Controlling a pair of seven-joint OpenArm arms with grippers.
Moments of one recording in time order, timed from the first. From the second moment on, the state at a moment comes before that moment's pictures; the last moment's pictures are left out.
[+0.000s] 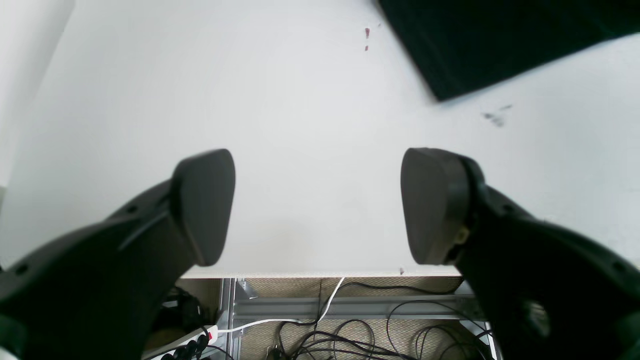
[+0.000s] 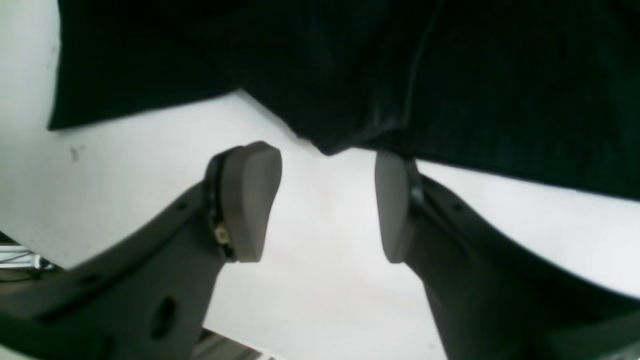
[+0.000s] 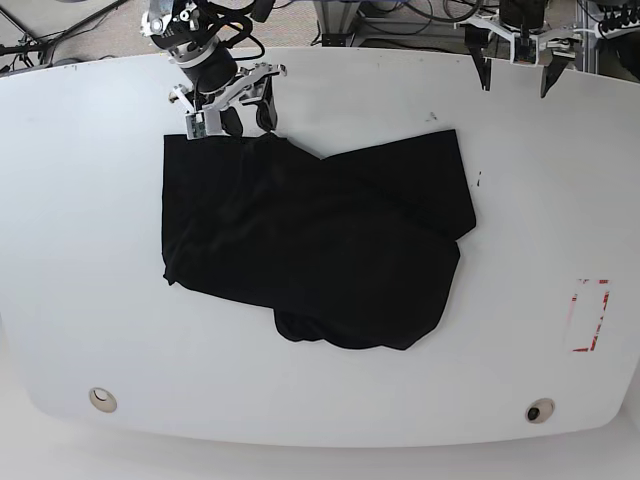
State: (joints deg) left arm 54.7 -0.5 -17.5 112.9 7.9 -8.2 -5.1; right arm -33.8 -3.9 11.8 113.5 20.1 26.7 -36.1
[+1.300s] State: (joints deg) left arm 50.8 -4.9 -17.5 112.7 8.3 -9.5 -4.9; right arm -21.5 1.3 11.8 97.6 33.0 26.5 -43.2
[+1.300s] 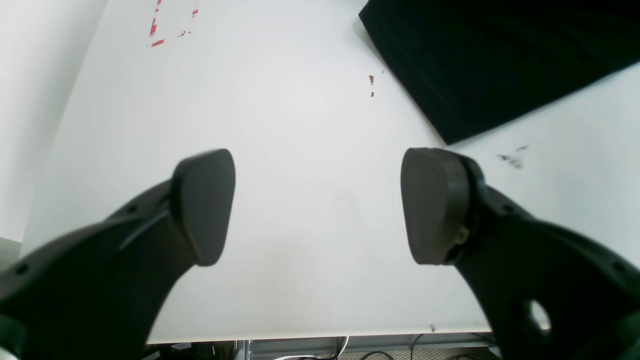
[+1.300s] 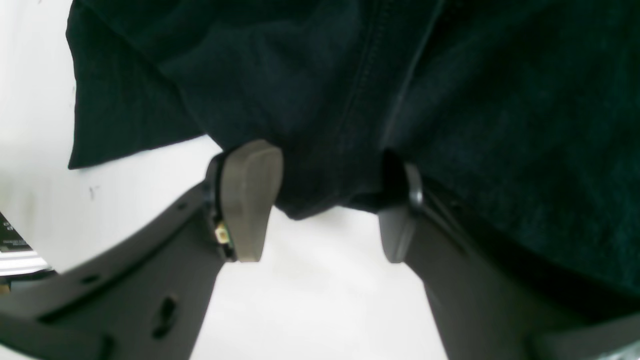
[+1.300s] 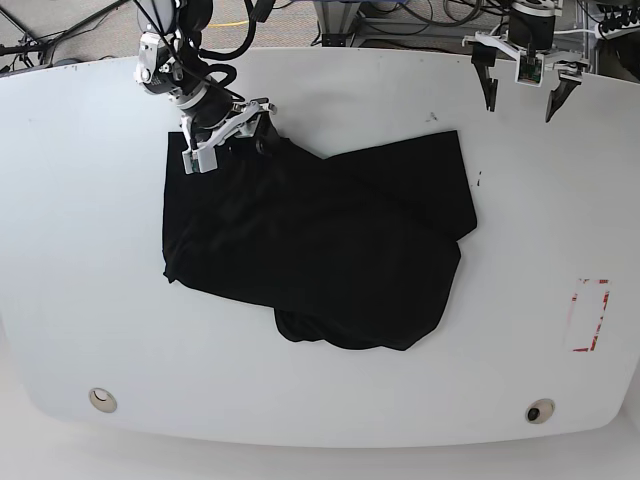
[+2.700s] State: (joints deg) left arm 26.5 -3.2 -12.8 112.5 4.9 -9.4 23.3; right arm -15.6 3.5 9.3 111.5 32.4 26.7 -44.5
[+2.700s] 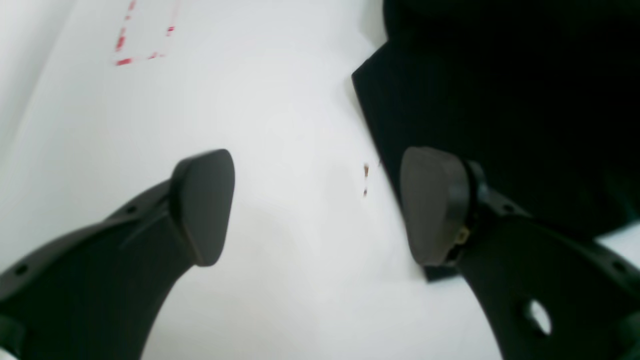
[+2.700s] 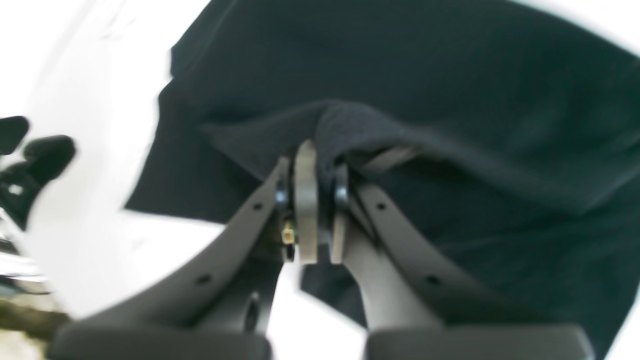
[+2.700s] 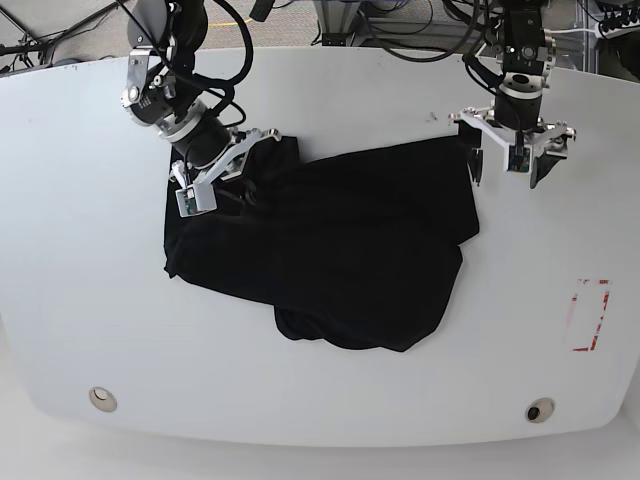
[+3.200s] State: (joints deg) left arm 16.5 -1.6 -14.6 111.8 0.3 -11.6 38.7; right arm -2.8 14.8 11.8 112.9 42.6 26.7 -44.9
